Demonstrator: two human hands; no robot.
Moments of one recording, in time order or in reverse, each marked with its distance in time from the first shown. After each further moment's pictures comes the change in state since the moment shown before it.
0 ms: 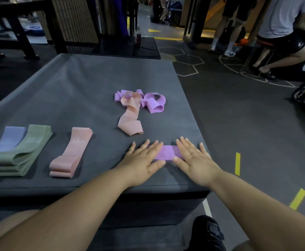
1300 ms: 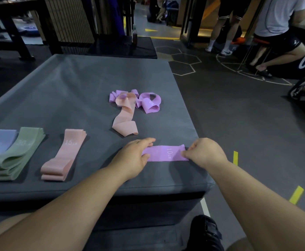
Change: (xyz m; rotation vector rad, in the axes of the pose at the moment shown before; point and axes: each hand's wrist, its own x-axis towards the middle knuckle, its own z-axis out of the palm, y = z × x) left_hand 0.013 -0.010 0.000 -0.332 0.303 -0.027; right_hand 0.011 0.011 -0.032 0.270 0.192 0.476
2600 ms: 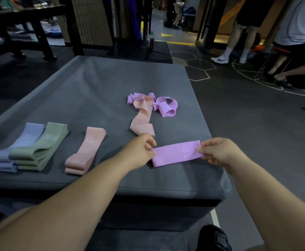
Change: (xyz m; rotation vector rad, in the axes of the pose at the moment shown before) left_hand 0.000 0.001 -0.035 -0.237 -0.006 -0.320; right_hand 0.010 -0.006 -0.012 0.755 -0.173 0.113
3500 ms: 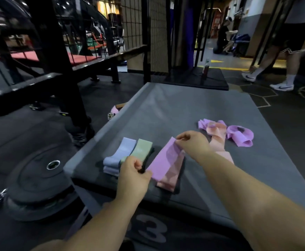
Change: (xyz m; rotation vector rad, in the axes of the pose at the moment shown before) left_hand -0.113 -0.115 -0.135 -0.111 0.813 -0.150; right_hand -0.020 -0.134 0.265 -0.379 -0.119 -0.551
